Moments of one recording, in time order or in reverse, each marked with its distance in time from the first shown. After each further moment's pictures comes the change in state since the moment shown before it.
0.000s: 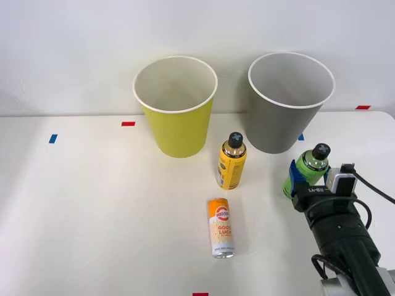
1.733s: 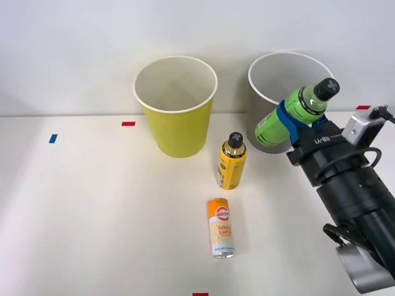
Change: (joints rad) arm -0.169 -0.268 0.088 -0.209 -0.029 -0.075 -0.341
